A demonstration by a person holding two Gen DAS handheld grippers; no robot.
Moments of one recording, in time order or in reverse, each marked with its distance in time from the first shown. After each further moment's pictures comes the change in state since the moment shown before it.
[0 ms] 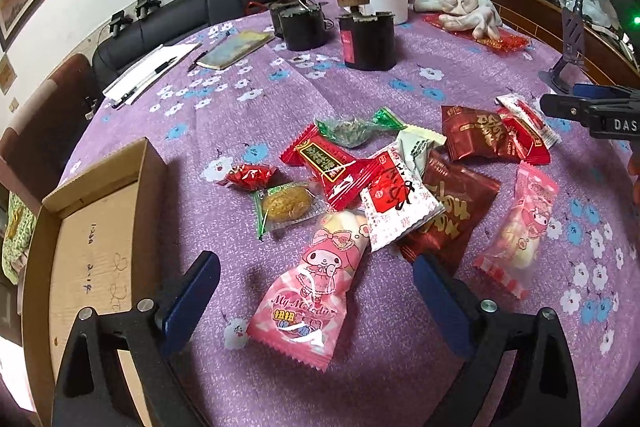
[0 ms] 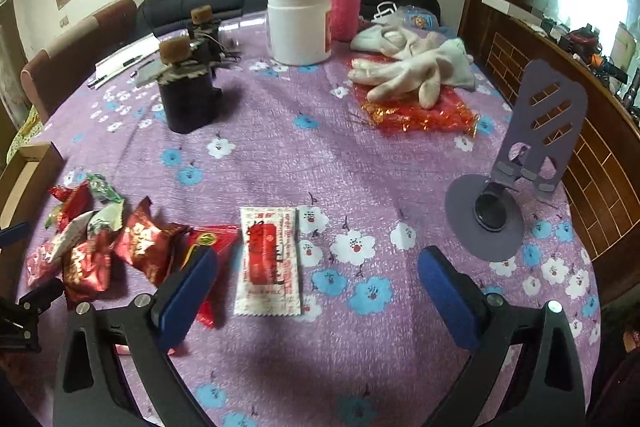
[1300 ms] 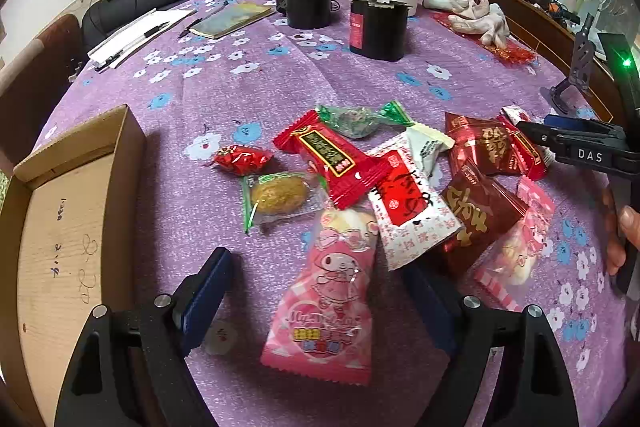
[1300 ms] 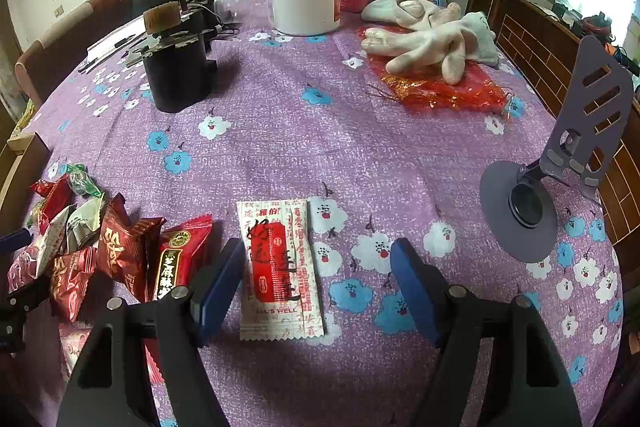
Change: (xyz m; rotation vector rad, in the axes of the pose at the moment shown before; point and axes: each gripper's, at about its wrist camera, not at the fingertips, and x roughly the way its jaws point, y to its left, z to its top) left arm 0.014 0.011 0.006 -0.102 0.069 -0.104; right arm 0.032 0.008 0.005 0.003 0.070 0.008
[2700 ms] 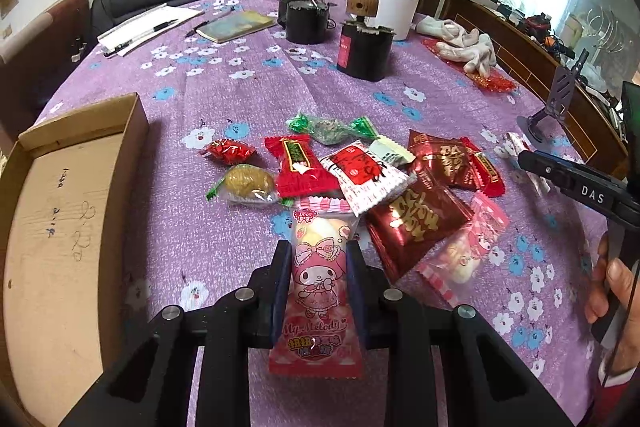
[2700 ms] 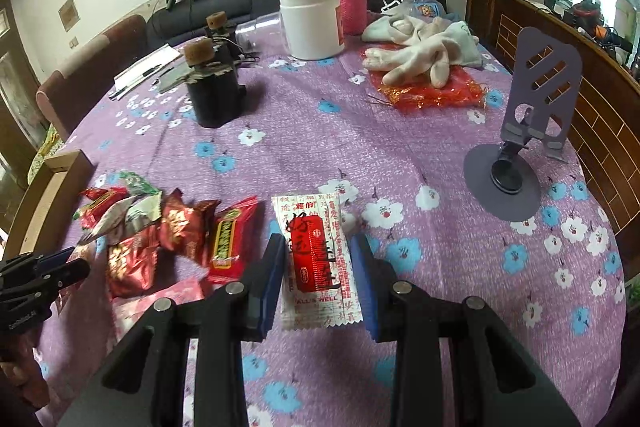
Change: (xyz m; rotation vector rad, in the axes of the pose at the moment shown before) left arm -0.031 -0.011 -0.011 -0.101 -0.047 -0.058; right arm -0.053 -0.003 -0.028 0.062 -0.083 0.094
